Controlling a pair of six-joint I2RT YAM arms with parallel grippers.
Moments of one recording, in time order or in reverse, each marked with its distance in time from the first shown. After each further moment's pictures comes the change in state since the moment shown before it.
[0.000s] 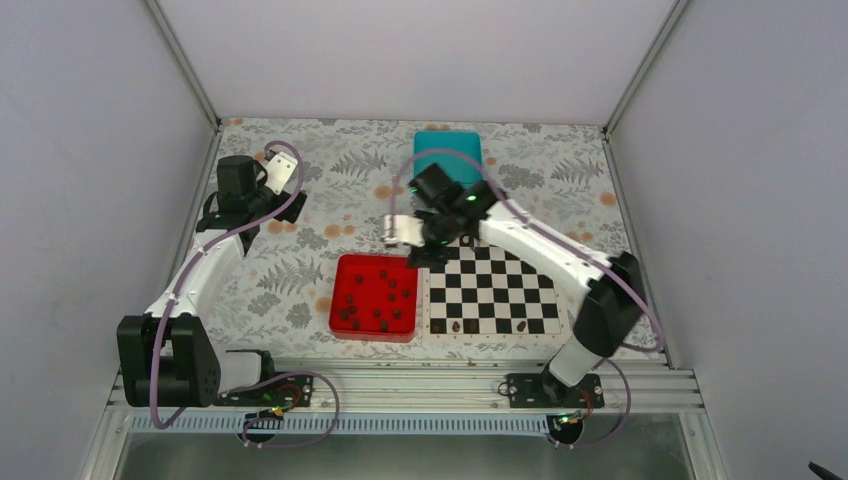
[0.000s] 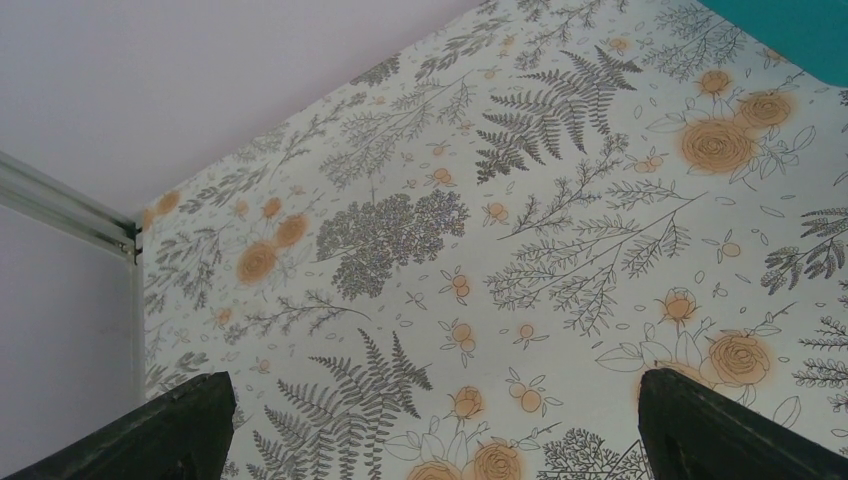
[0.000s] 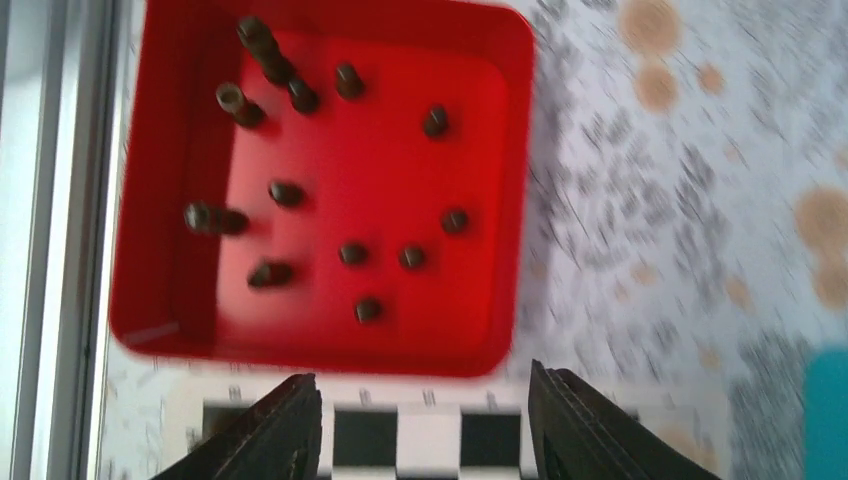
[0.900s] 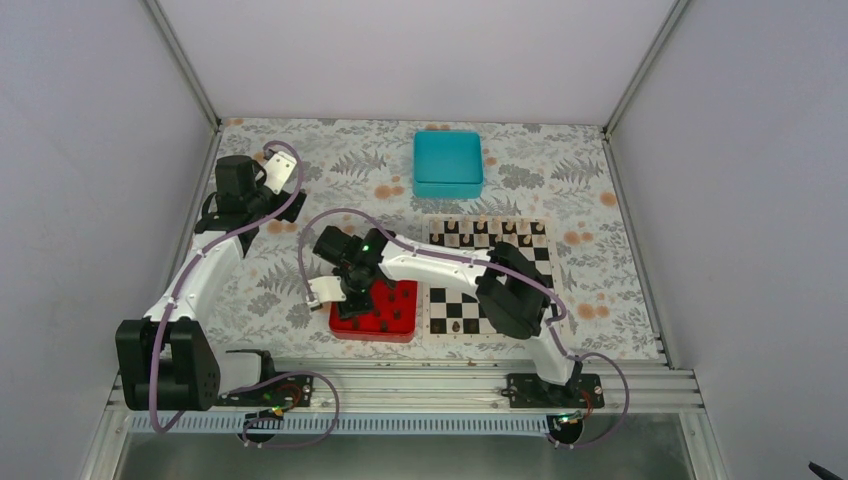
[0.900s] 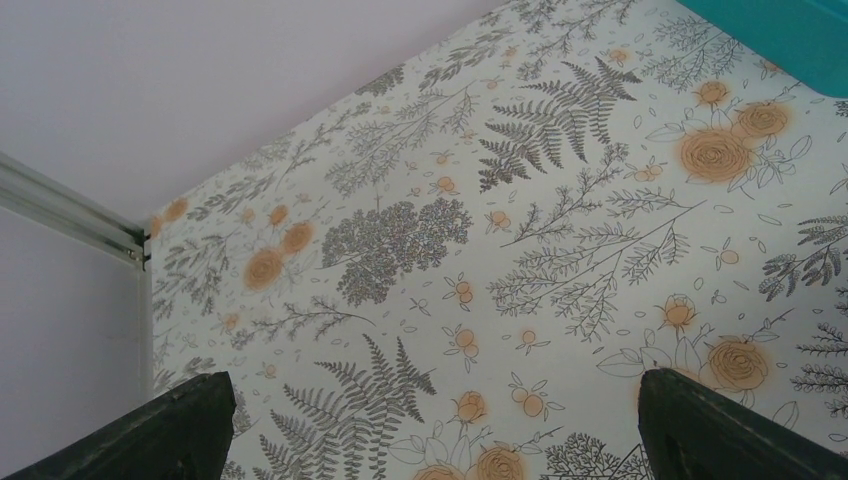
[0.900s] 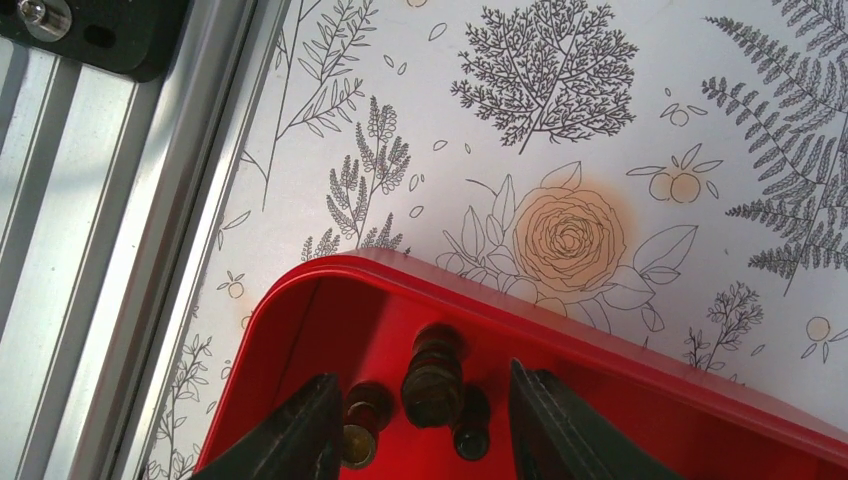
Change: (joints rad) left arm 0.000 -0.016 0.000 0.000 0.001 0.000; right arm 0.391 0.522 0.277 0.133 -0.008 0.089
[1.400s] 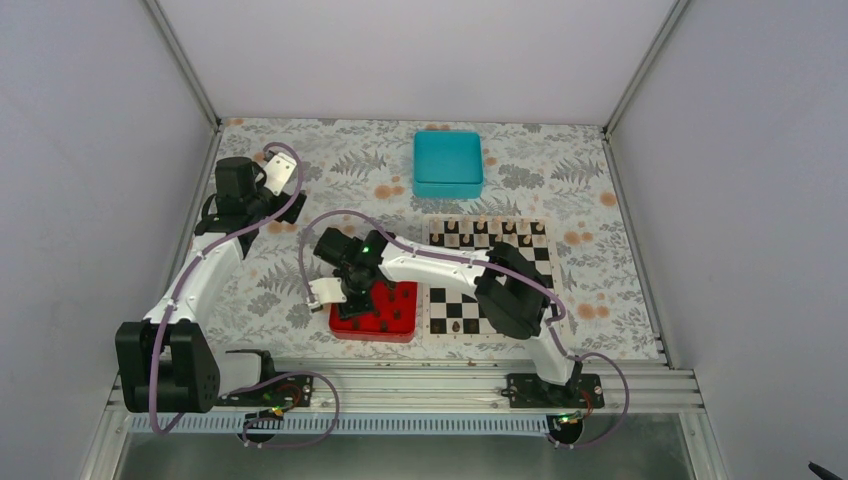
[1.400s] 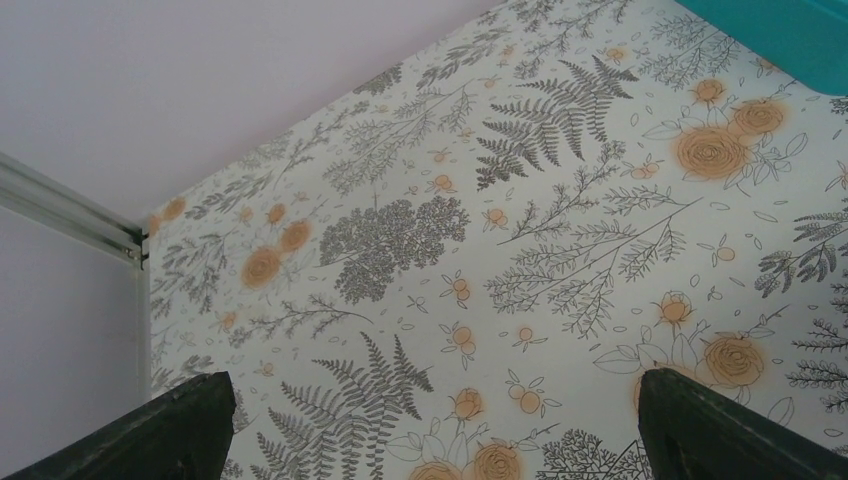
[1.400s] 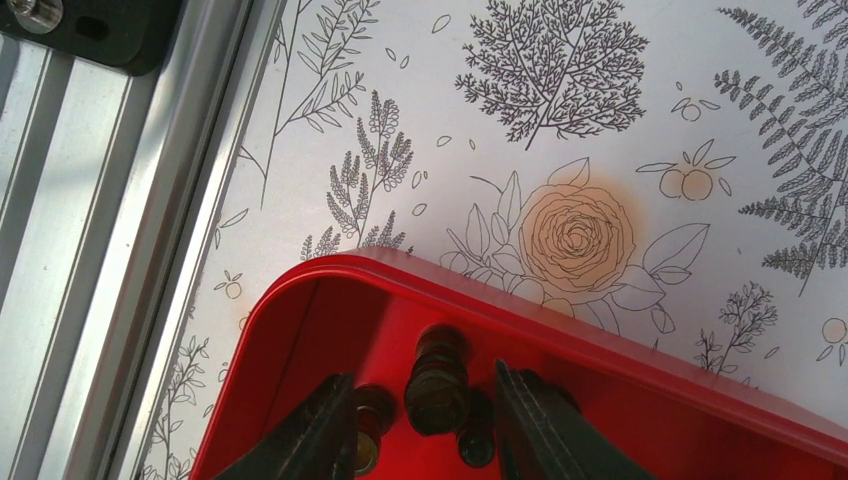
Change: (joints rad) left arm 0.000 -0.010 -0.012 0.002 0.003 0.000; right arm 0.001 0.000 -0.013 0.017 0.000 0.002
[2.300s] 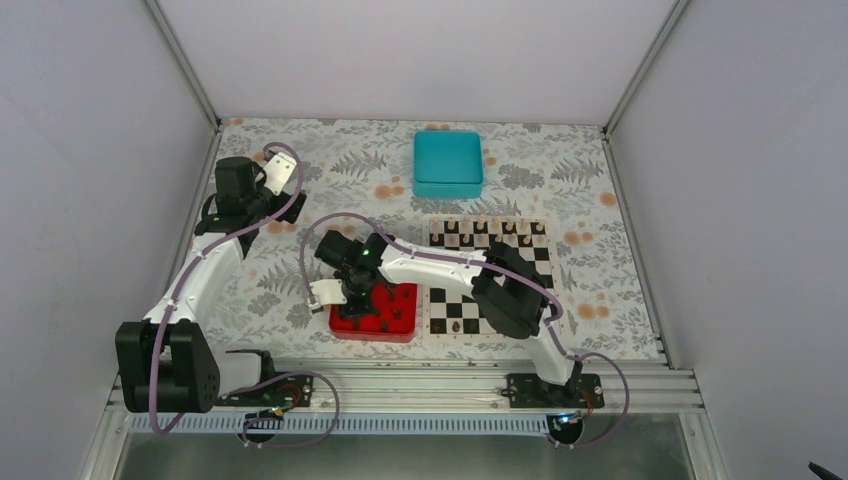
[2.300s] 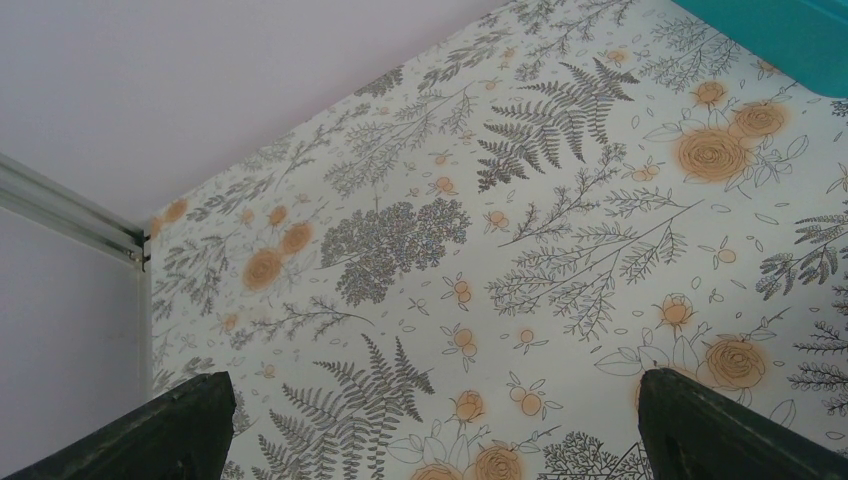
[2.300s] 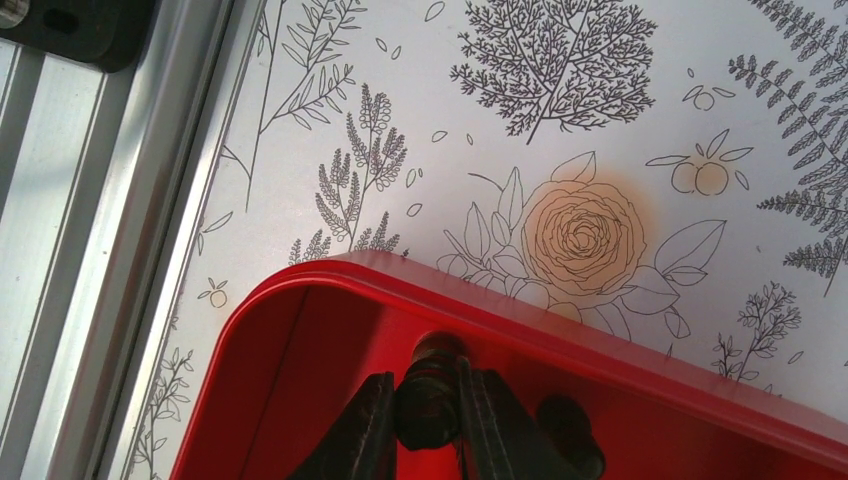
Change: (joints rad) left arm 0.000 0.000 0.000 0.006 0.000 0.000; right arm 0.000 0.009 -0.031 0.038 0.001 0.016
